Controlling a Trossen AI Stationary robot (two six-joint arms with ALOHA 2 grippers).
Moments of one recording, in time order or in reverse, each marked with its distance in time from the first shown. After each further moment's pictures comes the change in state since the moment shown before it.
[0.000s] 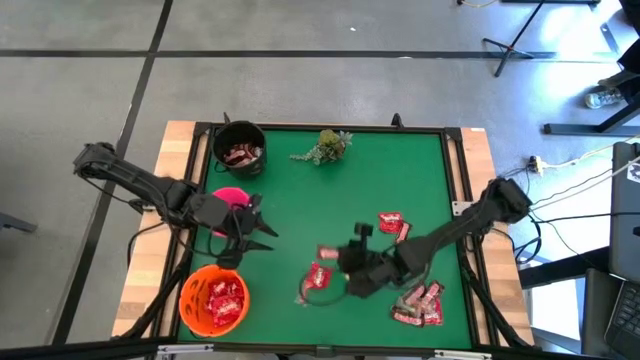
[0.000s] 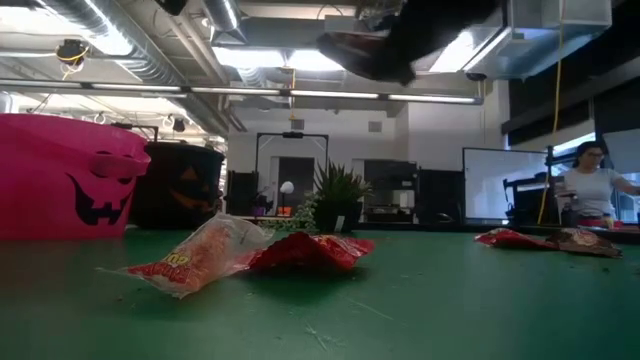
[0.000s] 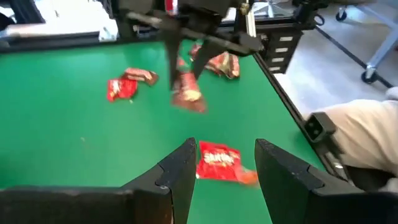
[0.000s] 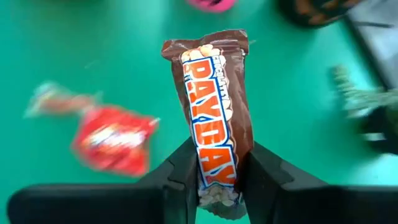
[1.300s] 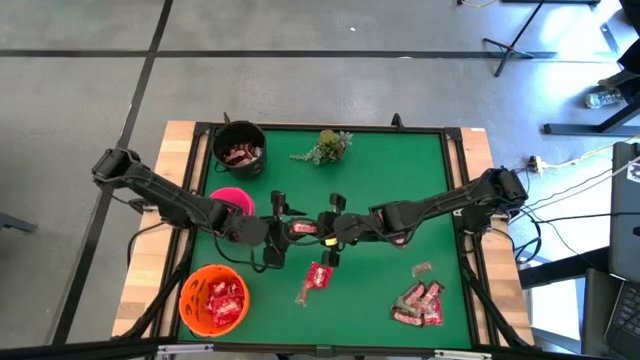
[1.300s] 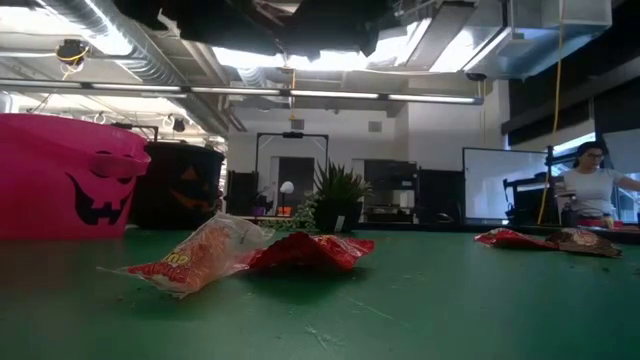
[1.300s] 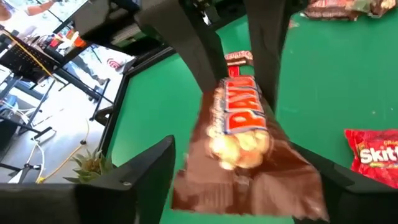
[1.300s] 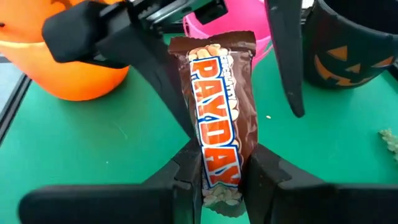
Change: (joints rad) left arm 0.019 0.336 0.000 0.276 -0.450 0.400; right arm -0.253 -0.025 0.000 0.367 -0.323 -0.211
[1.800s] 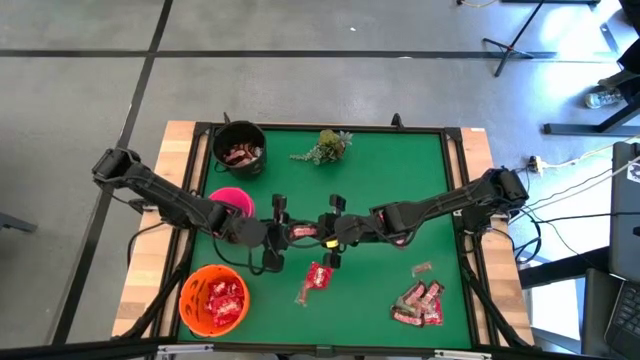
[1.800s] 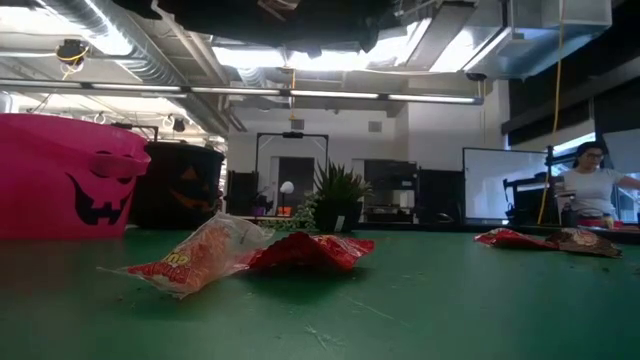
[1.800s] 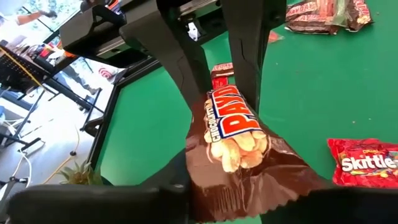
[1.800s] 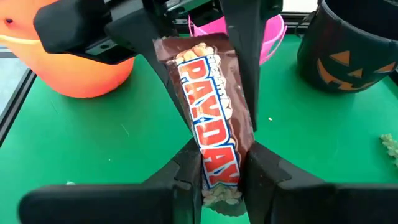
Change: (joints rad) left arm -0.018 0.000 -0.001 0.039 0.034 0.008; right arm 0.001 -0.001 0.002 -0.006 -0.002 -0.021
